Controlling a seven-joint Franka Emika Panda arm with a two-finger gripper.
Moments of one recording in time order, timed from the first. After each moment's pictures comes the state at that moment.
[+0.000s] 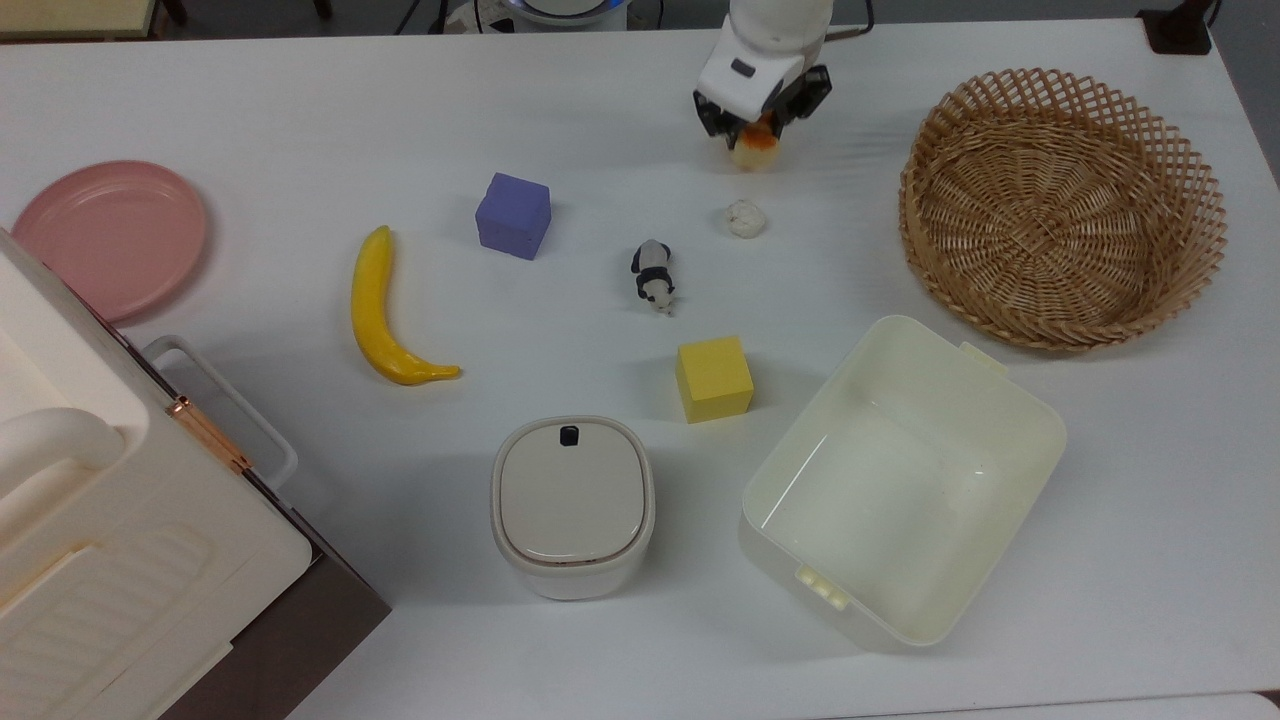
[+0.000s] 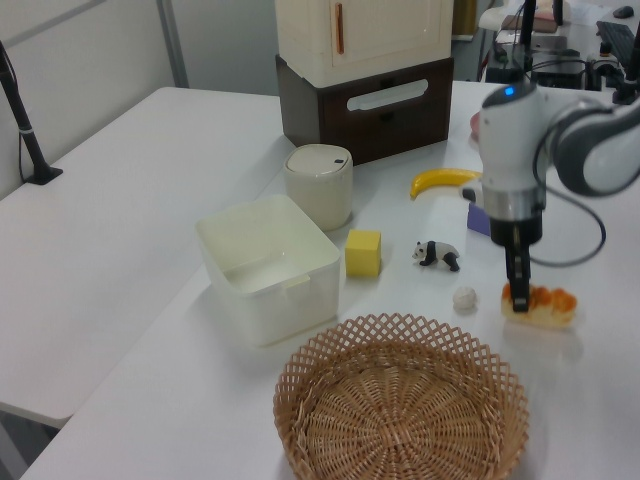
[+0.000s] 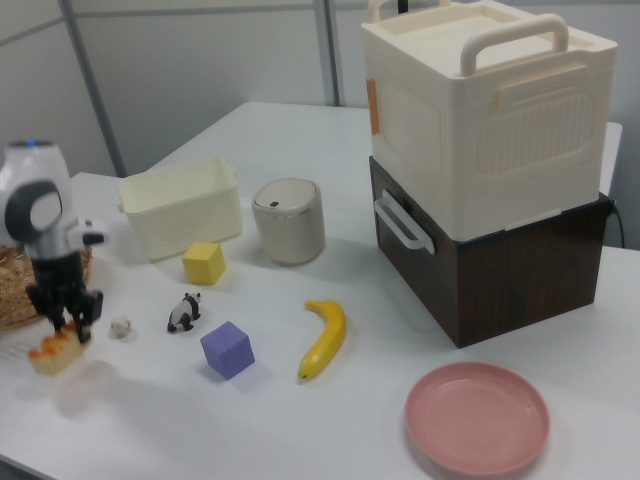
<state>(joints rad) 0.25 -0.01 0.22 -2.28 0.11 2.12 0.19</state>
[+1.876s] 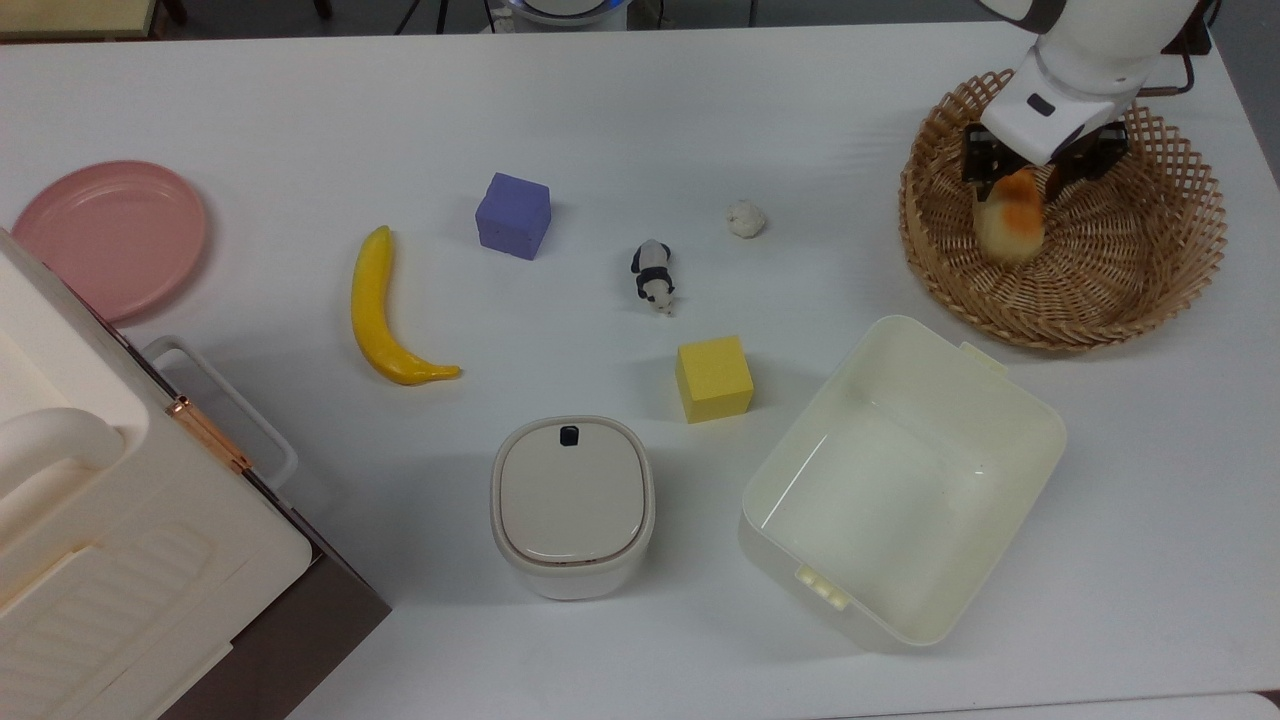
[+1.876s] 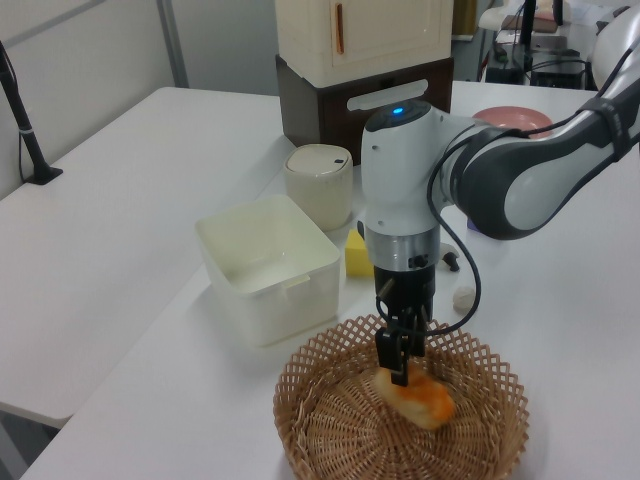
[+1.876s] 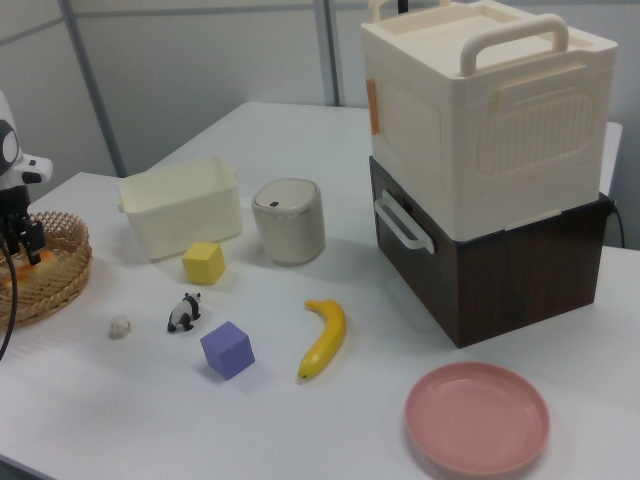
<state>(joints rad) 0.56 0.55 0.21 -1.42 0.03 1.98 0.76</state>
